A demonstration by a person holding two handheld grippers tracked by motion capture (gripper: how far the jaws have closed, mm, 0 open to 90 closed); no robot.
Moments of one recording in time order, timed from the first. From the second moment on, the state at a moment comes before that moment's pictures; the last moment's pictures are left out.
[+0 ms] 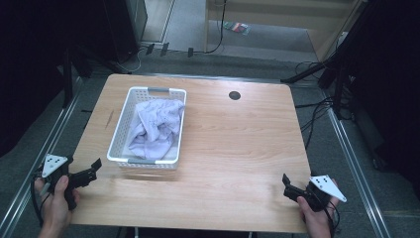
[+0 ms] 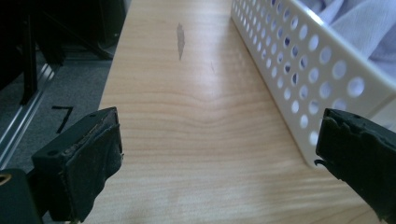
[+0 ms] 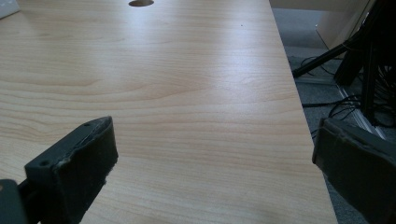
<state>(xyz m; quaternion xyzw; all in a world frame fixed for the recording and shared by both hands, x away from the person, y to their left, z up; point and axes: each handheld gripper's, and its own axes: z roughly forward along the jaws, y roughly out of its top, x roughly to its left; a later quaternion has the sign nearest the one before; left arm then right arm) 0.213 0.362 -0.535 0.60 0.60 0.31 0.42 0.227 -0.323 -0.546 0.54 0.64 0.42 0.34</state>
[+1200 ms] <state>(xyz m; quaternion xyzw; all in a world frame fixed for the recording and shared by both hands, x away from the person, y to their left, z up) 0.237 0.322 -0.444 0.68 0.53 0.26 0.43 0.227 -0.323 -0.546 0.54 0.64 0.42 0.34</state>
